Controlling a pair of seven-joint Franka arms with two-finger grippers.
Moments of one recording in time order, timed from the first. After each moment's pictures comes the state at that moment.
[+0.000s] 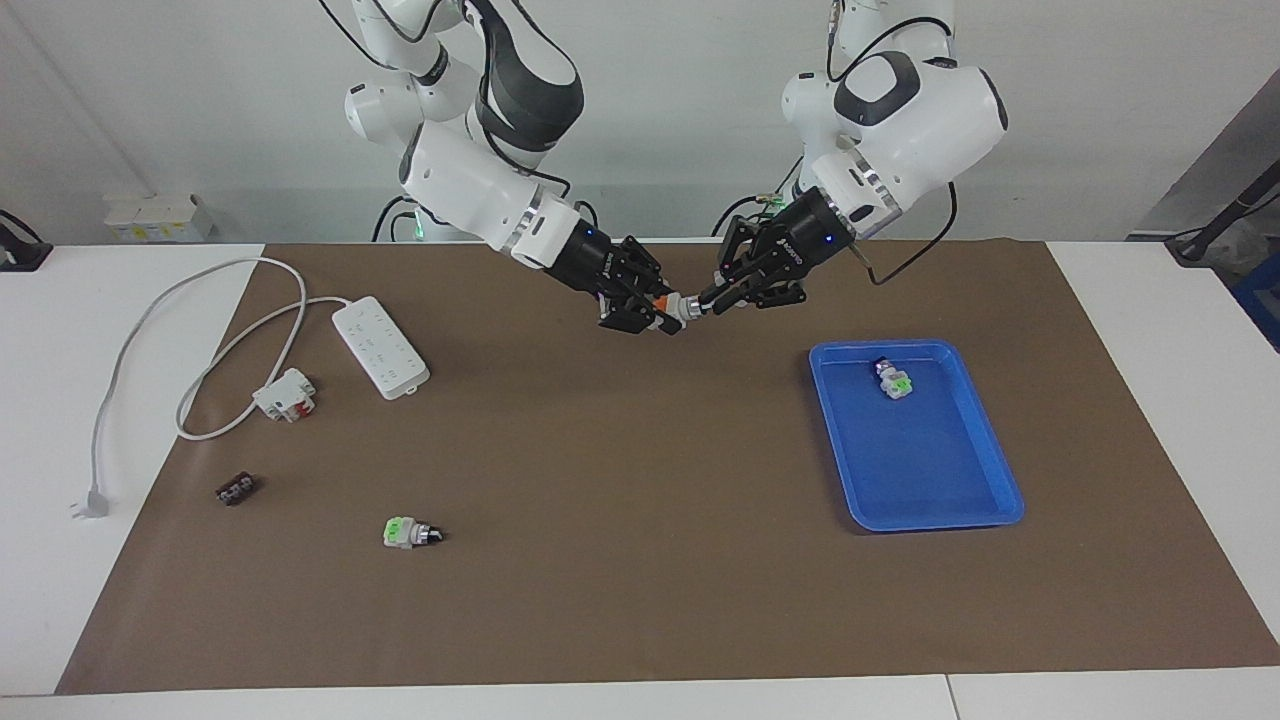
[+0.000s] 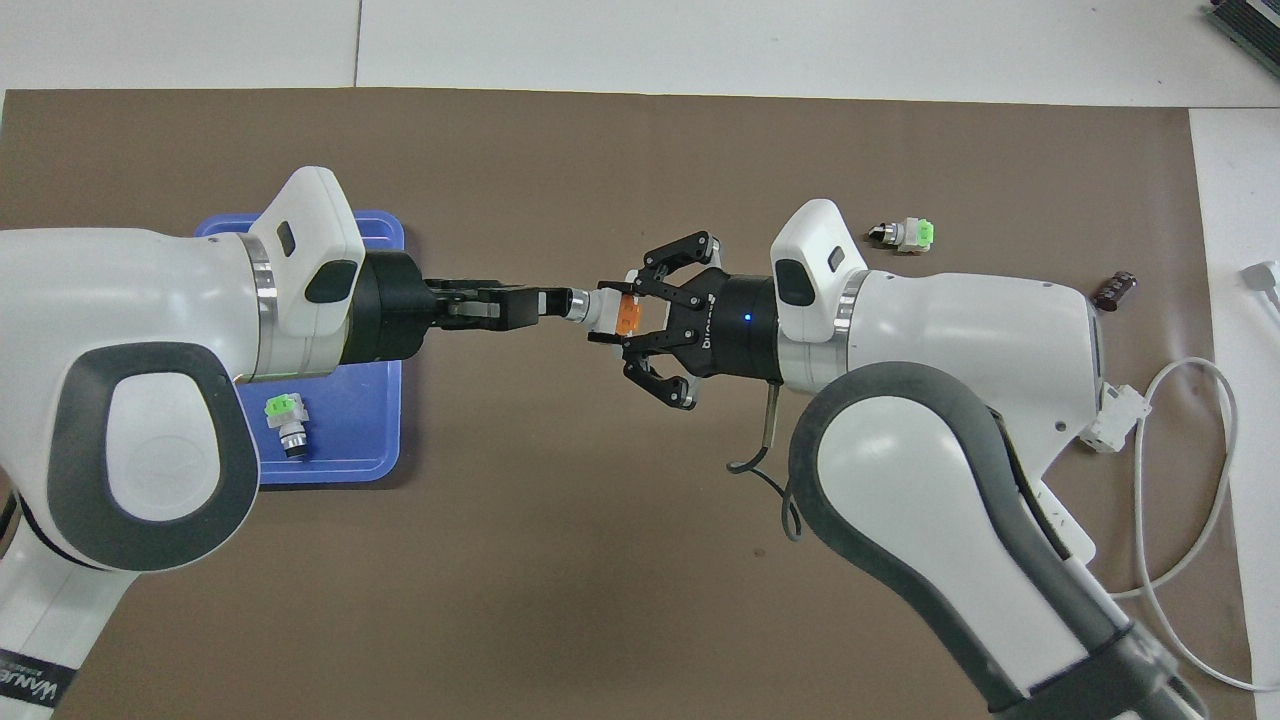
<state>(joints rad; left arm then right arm) -0.25 -0.04 -0.15 -1.91 -0.91 2.20 0.29 0.36 0.08 0.12 -1.91 1.13 2.40 -1.66</state>
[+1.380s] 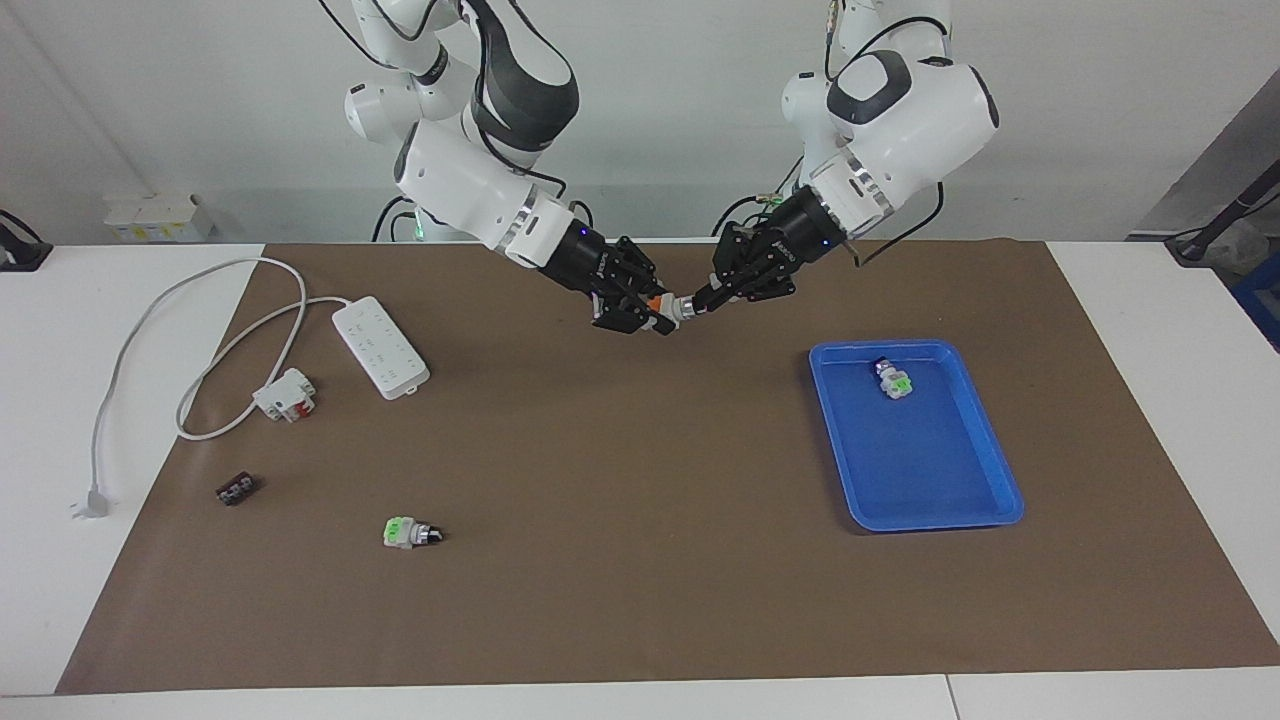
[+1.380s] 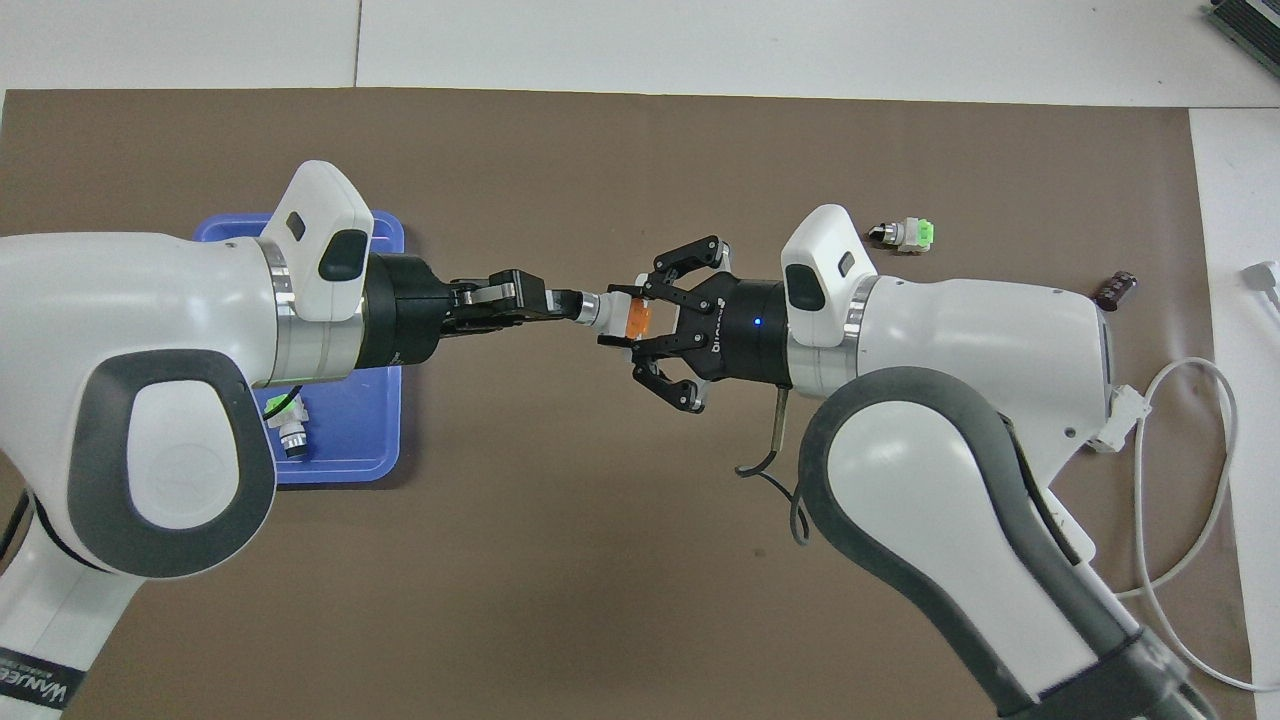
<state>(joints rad) -0.26 -0.04 -0.15 -1.91 -0.91 2.21 -0.03 0.36 0.07 0.12 -1.93 1.13 2.40 -1.66</state>
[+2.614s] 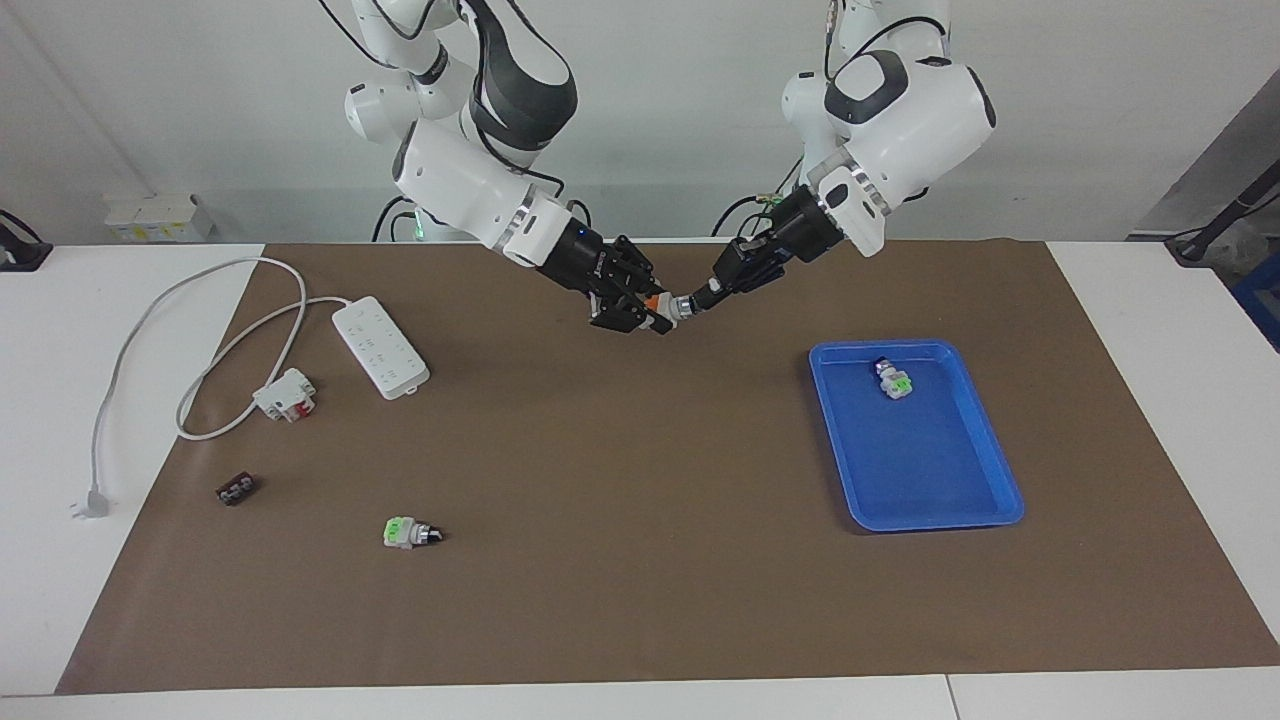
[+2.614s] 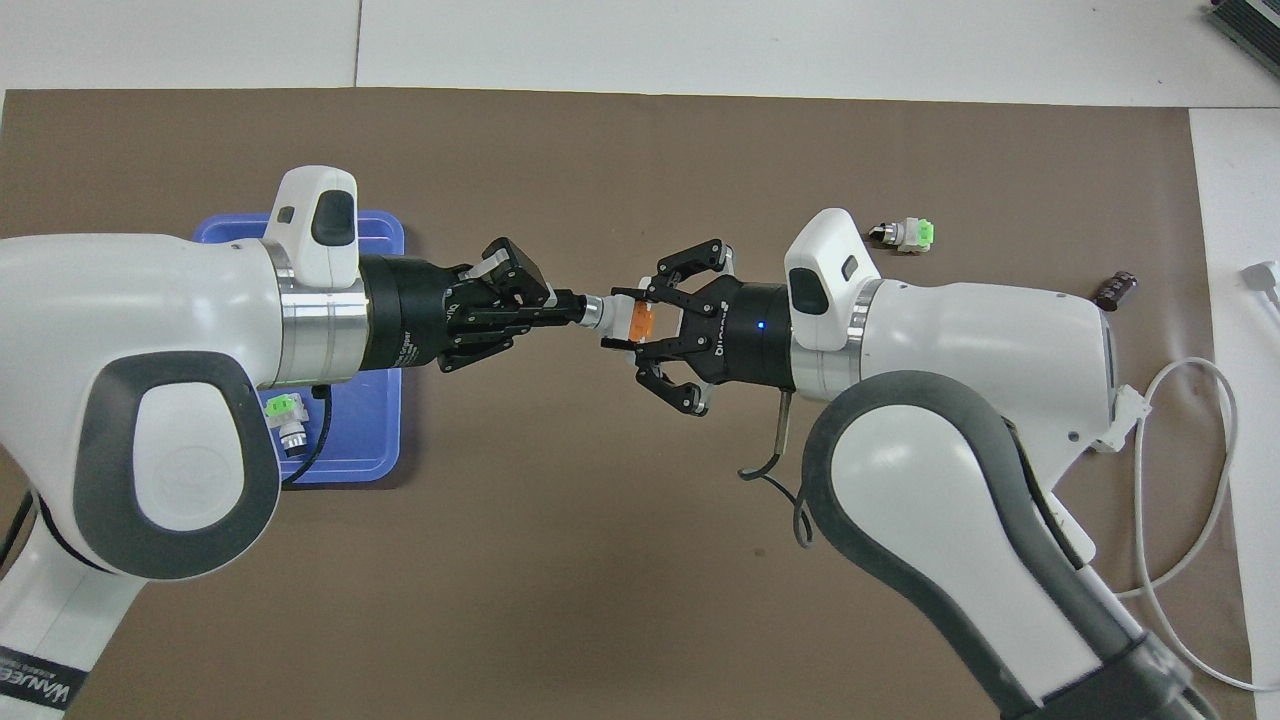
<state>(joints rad) -0.27 -0.04 -0.15 -1.91 -0.91 2.21 -0.46 0.36 0.06 0.12 -1.94 1.13 2.40 -1.66</state>
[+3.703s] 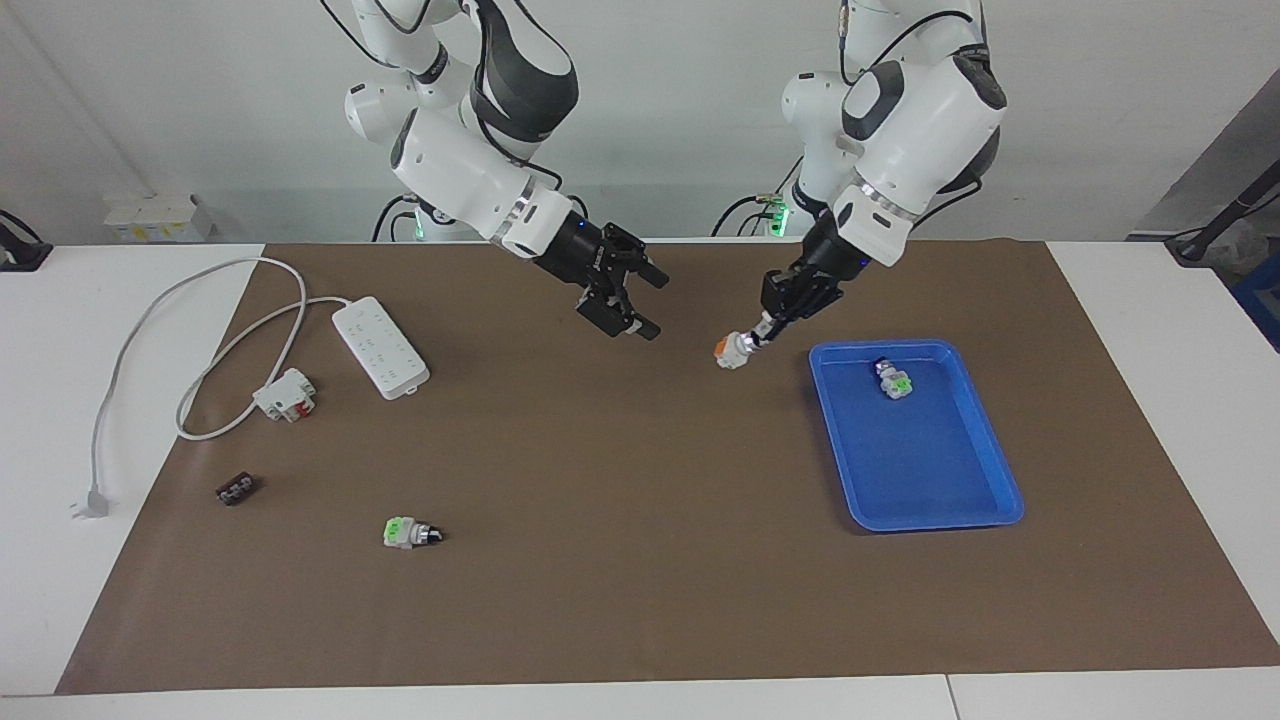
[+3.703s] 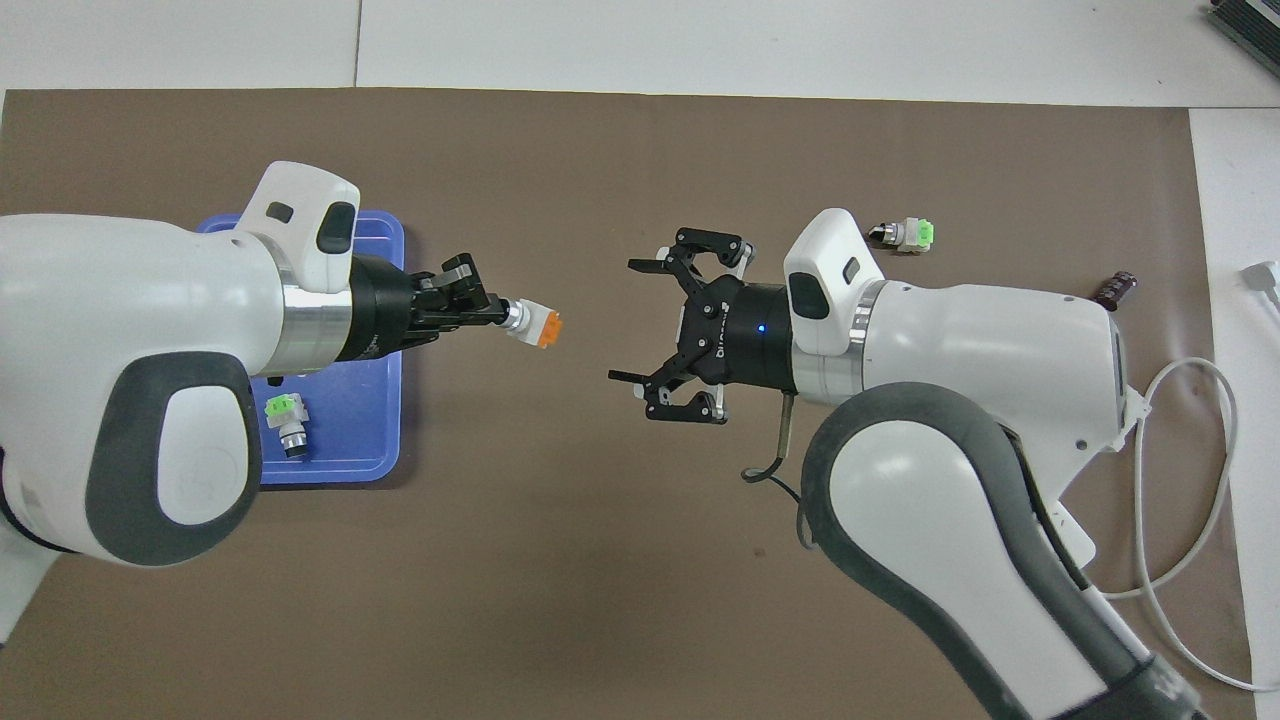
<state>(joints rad) -0.19 -0.04 -0.13 -1.92 -0.39 2.15 -0.47 0.35 0.04 0.11 -1.94 1.02 2.41 -1.66</state>
